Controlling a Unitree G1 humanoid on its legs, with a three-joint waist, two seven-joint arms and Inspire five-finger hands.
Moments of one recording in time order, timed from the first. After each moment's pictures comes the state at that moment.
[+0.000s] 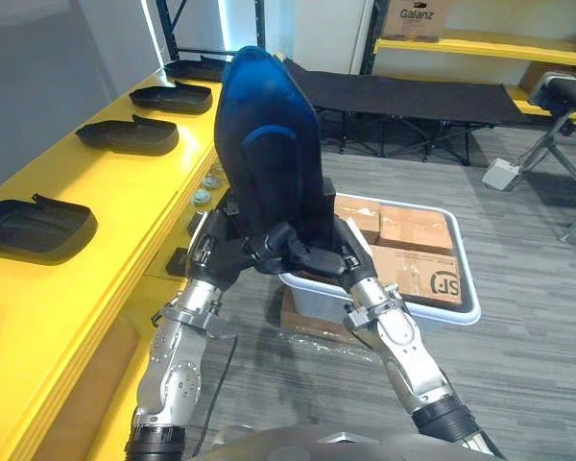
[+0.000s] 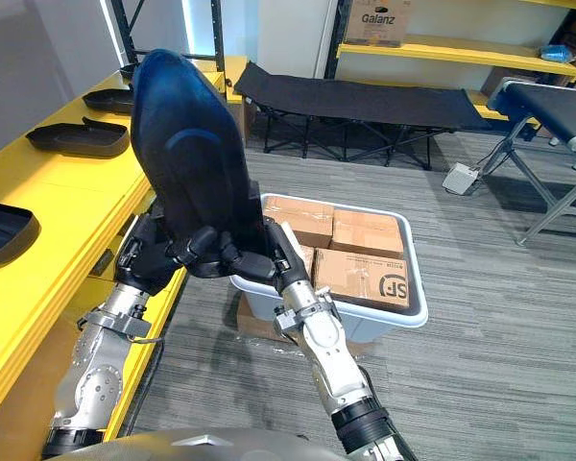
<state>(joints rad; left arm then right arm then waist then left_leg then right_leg) 0.15 0.10 -0.01 -0.18 -0.66 -0.04 -0.35 -0.02 -0.12 0.34 0.07 0.18 -0.20 0.10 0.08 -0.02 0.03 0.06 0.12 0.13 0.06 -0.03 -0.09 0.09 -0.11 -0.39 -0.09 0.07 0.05</state>
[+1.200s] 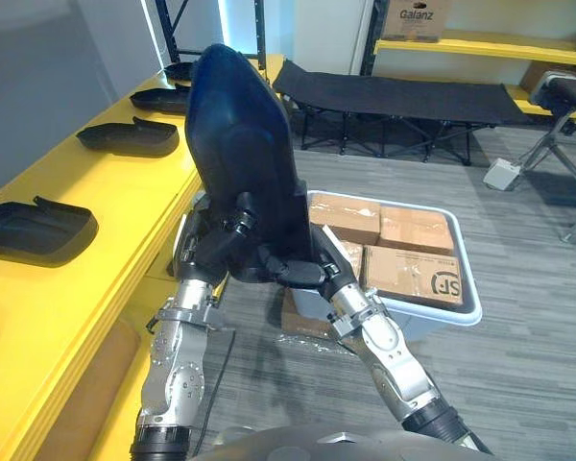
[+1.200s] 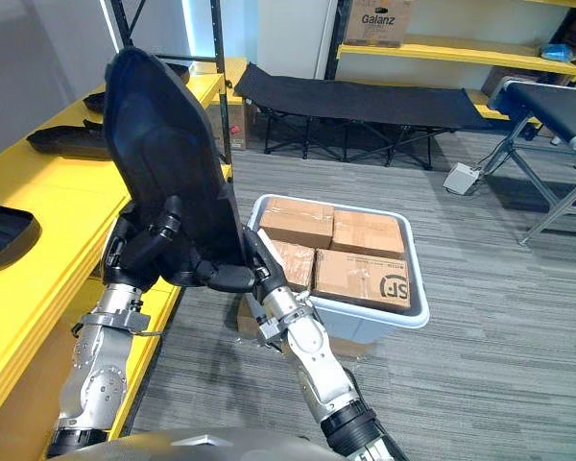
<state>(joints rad) 0.15 0.06 0.00 -0.18 -0.56 -0.13 -0.18 -0.01 -0.10 0.42 0.07 0.22 -0.20 0.12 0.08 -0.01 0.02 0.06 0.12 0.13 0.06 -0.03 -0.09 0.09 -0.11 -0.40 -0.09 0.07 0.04</state>
